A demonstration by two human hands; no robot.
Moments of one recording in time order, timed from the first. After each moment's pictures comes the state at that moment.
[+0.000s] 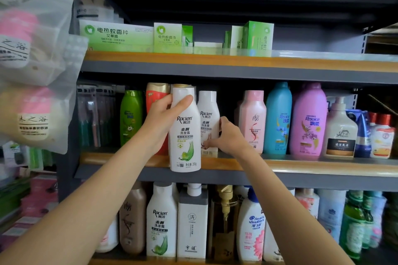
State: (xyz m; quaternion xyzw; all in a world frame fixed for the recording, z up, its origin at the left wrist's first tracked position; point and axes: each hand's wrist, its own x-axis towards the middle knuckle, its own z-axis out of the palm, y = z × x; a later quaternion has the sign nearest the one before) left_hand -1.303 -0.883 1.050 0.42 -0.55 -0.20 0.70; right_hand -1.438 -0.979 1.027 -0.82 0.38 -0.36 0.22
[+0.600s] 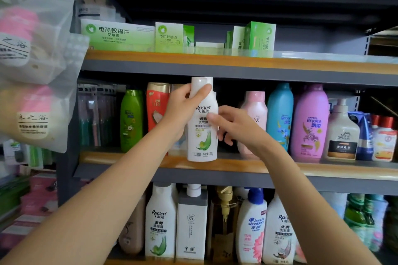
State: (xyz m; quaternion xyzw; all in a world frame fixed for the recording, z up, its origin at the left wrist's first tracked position) left_hand -1.331 -0.904 1.071 0.42 -0.56 -0.14 0.71; right_hand -1.464 -0.956 1.052 -0.82 0.21 -0.40 0.36
